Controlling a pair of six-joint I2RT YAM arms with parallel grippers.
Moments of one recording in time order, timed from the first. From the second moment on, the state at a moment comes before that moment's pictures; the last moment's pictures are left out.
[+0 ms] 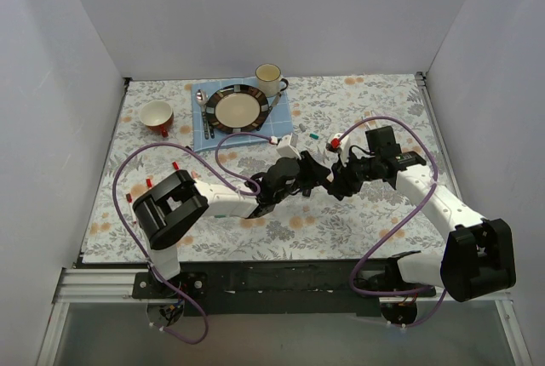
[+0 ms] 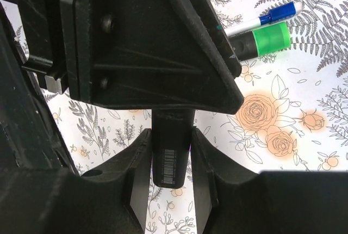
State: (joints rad) left arm -0.99 1.80 0.92 0.62 -0.22 -0.98; right arm 0.30 1.25 0.84 -0.58 -0.72 -0.52
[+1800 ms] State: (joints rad) left arm -1.00 1.81 0.91 0.73 -0.17 -0.95; right arm 0.22 1.27 0.82 -0.53 -0.76 -0.42
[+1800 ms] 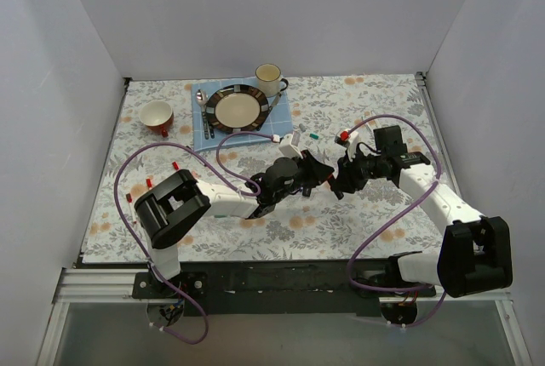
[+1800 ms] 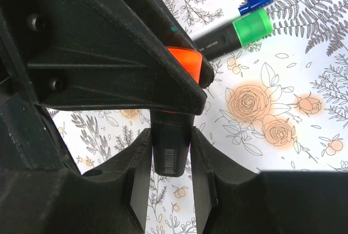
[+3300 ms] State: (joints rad) left arm -0.90 1.88 0.79 1.38 0.38 -0.89; right arm 0.07 1.47 0.93 -1.06 -1.40 -0.91
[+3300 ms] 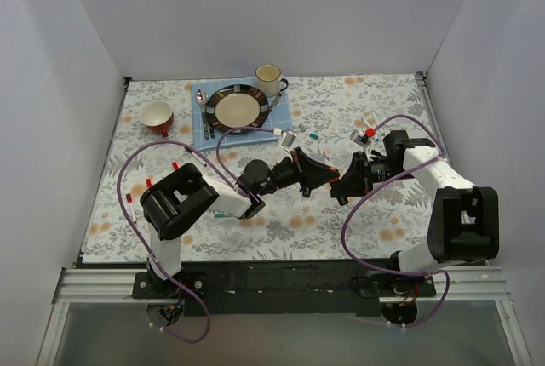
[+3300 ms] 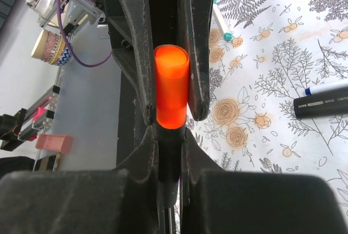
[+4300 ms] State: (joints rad) left arm -0.55 1.80 1.24 1.00 0.38 -0.78; right arm 0.07 1.37 0.90 -0.90 -1.26 -0.74
